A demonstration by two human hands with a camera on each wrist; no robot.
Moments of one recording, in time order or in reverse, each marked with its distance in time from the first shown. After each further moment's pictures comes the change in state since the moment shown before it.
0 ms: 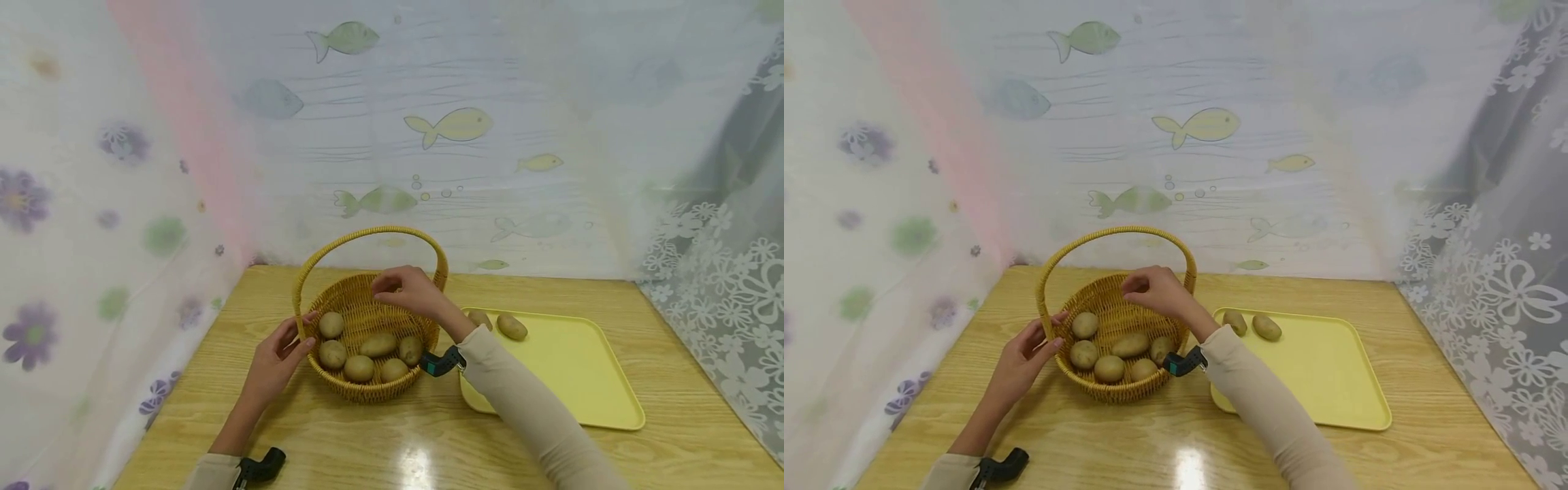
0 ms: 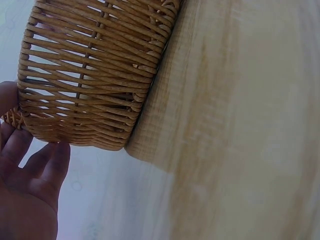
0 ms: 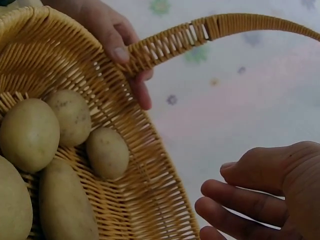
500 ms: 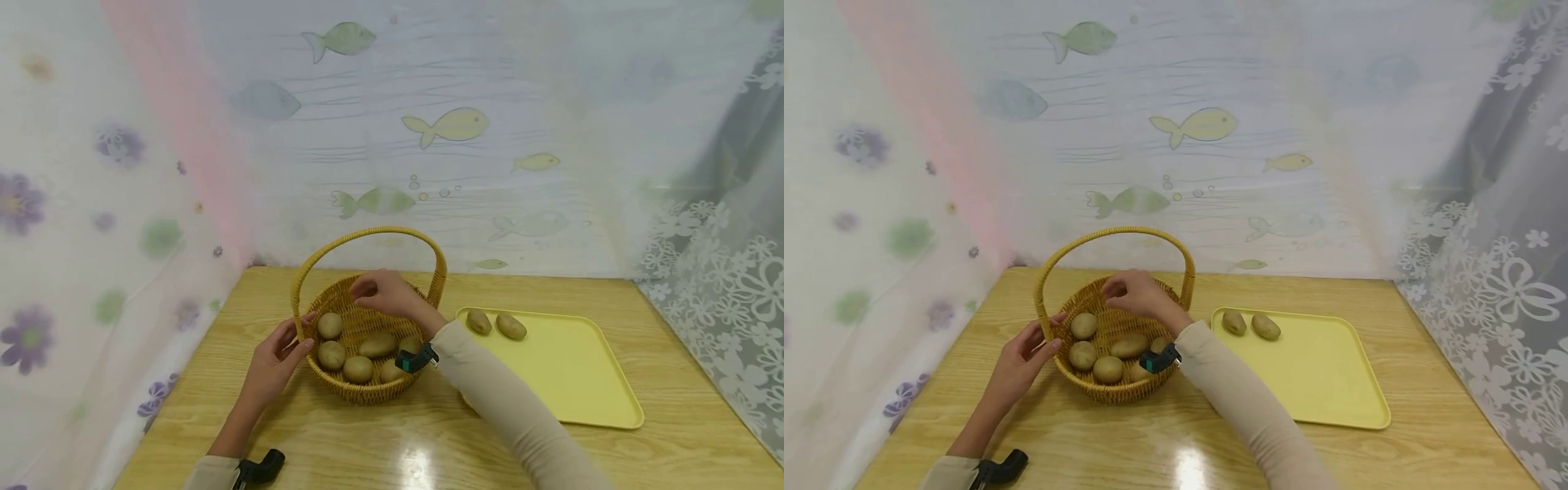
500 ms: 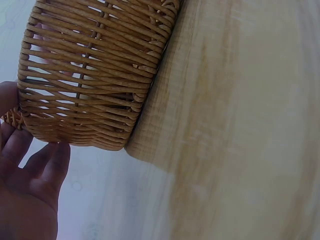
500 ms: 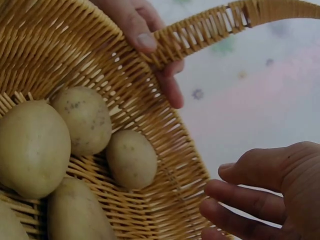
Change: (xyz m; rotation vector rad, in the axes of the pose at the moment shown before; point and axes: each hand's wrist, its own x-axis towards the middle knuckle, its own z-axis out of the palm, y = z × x) left_hand 0.001 -0.002 -0.002 0.022 0.005 -0.018; right_hand 0.033 0.003 0.030 -0.048 -0.065 0.049
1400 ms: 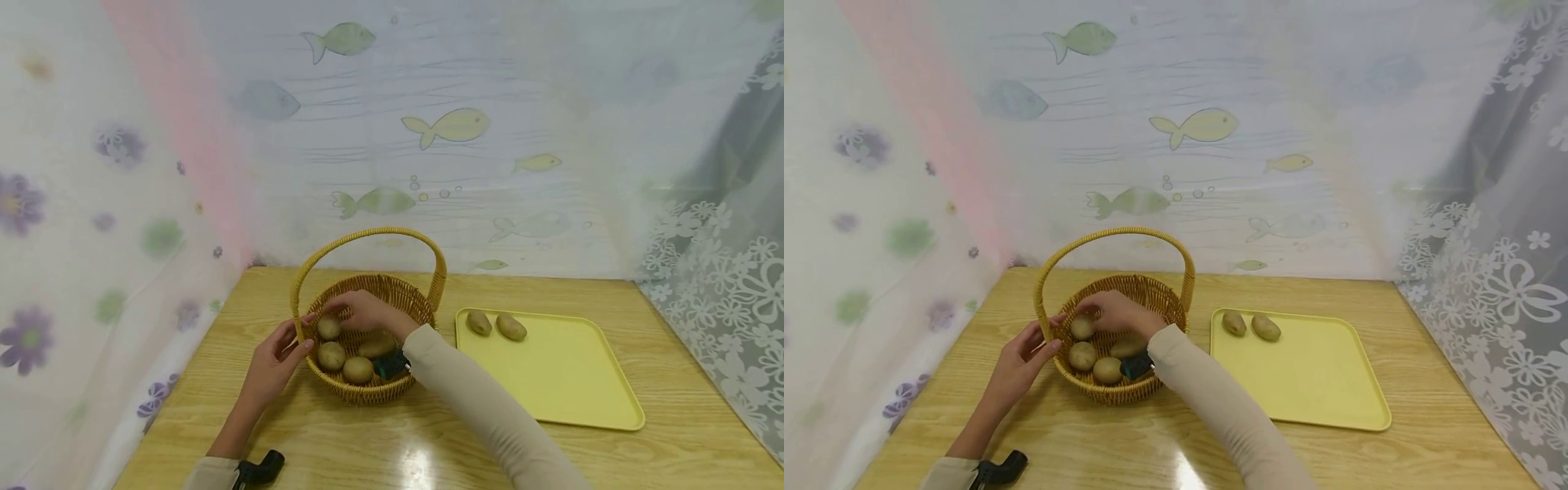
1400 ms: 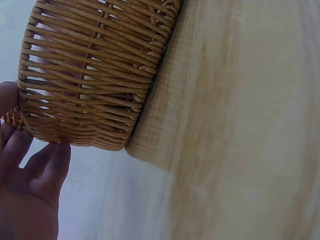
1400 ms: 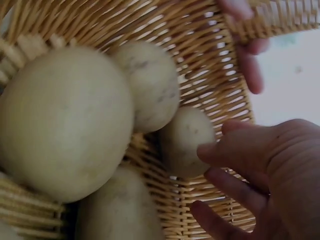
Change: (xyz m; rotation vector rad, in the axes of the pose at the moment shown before) left_hand 0.000 0.002 0.001 -0.008 0.001 0.001; right_hand 0.029 0.003 0.043 -0.221 -0.219 -0.124
